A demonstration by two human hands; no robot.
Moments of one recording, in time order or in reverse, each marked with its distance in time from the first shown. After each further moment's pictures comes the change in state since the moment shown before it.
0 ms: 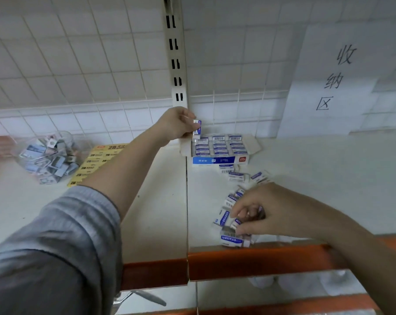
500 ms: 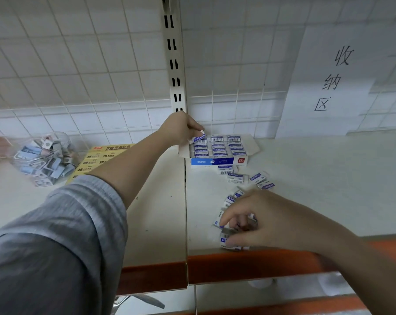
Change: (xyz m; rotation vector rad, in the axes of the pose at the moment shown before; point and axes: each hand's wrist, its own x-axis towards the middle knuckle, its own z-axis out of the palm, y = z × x) left_hand 0.016 -0.005 0.014 0.512 -0.023 0.162; right_hand -0.004 -0.021 0.006 0.007 0.004 -0.061
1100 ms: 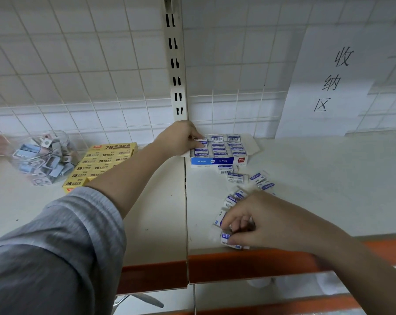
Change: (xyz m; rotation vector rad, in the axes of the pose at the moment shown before) left_hand -0.014 -0.015 0.011 0.265 -0.031 0.203; right_hand 0.001 0.001 0.008 -0.007 -0.027 0.074
